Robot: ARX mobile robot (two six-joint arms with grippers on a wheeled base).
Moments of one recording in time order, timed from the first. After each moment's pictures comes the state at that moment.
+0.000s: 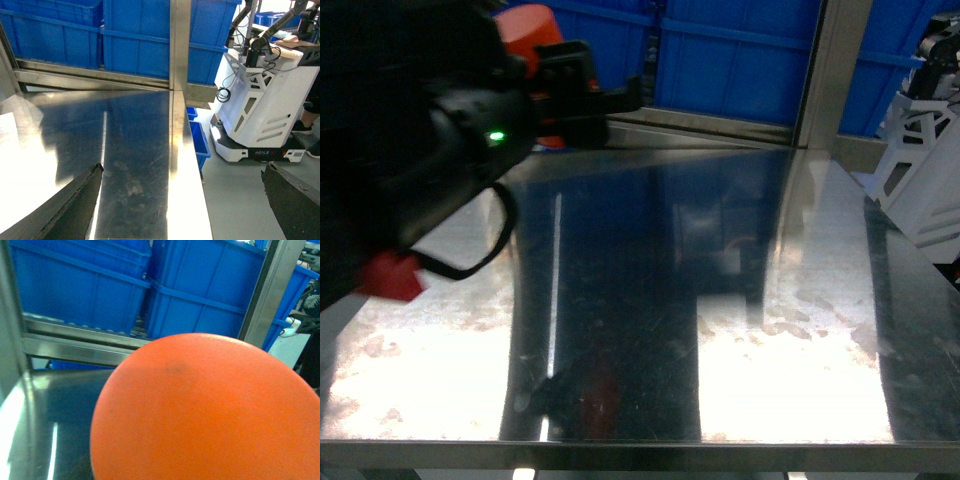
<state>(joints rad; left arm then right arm) -0.40 1.86 0.79 1.13 -0.17 -0.14 0.00 0.00 0.01 0.00 0.00 0.00</state>
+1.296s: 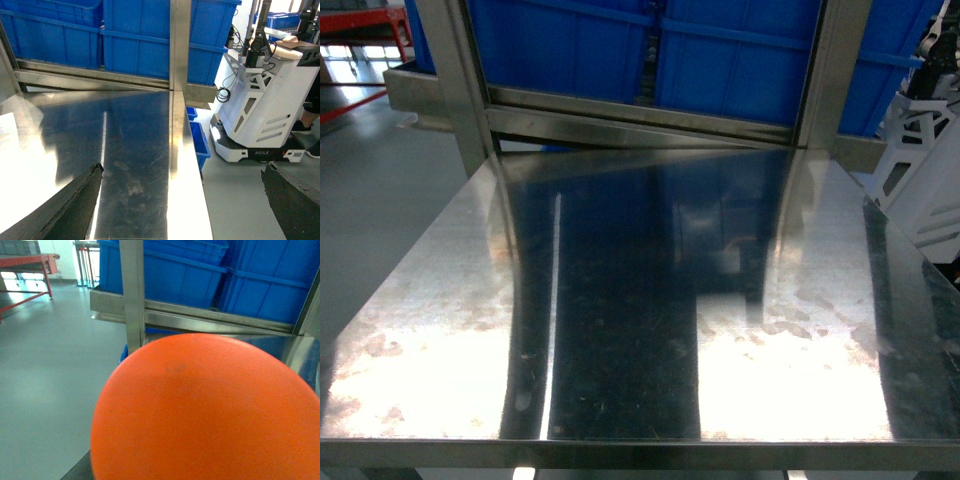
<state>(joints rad) 0.00 0.45 0.07 0.37 0.00 -0.02 0.00 0.00 0.01 0.00 0.00 0.00</state>
